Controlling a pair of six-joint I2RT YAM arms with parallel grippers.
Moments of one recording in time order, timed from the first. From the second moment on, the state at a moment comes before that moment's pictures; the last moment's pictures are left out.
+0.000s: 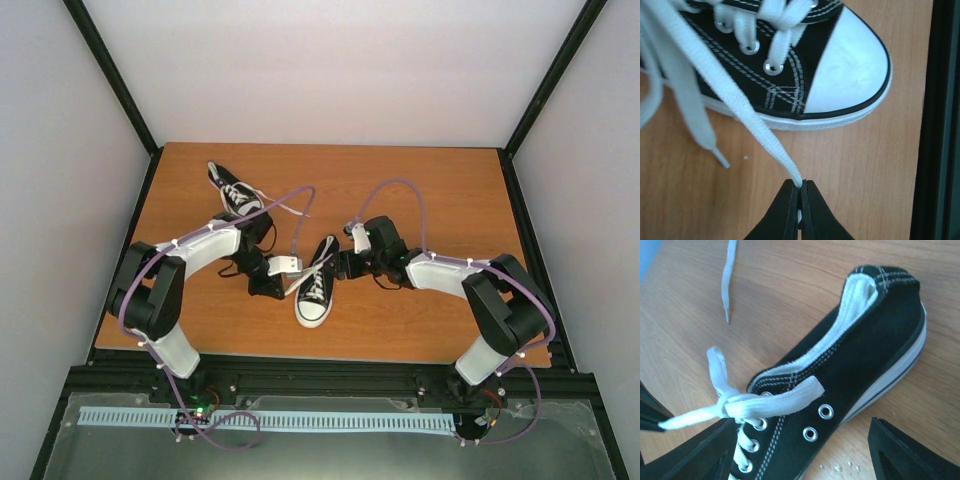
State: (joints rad) left arm -0.42 1.68 1.06 -0.98 0.54 0.96; right arm 0.59 1.62 0.78 0.07 -0.42 0.33
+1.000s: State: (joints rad) left arm -0.38 1.63 1.13 -1.07 0.51 1.14; right arm 0.59 1.66 0.87 0.07 -0.44 0.29
